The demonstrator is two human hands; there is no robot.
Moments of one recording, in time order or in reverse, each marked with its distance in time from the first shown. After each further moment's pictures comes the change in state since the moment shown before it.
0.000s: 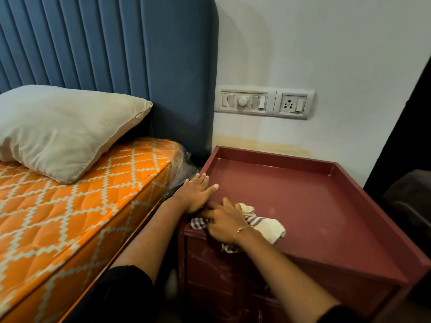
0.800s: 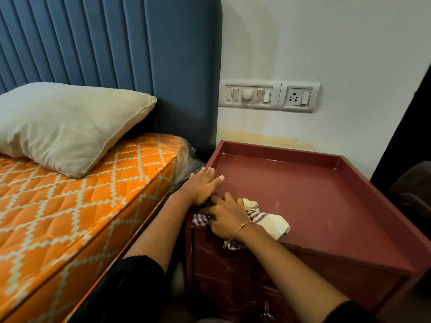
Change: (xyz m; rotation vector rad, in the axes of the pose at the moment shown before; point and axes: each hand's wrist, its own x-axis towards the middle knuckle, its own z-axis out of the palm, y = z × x) left_hand 0.000 0.001 0.001 -0.026 0.027 -0.005; right_hand -0.003 -0.014 0.000 -0.036 0.026 -0.038
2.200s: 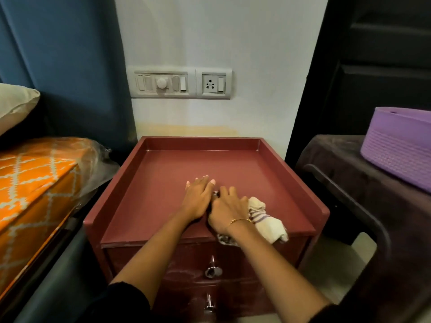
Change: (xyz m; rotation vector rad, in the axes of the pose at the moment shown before) left_hand 0.037 0.129 0.095 -0.282 0.048 0.232; right_hand -0.072 0.110 -0.006 -0.061 0.080 0.609
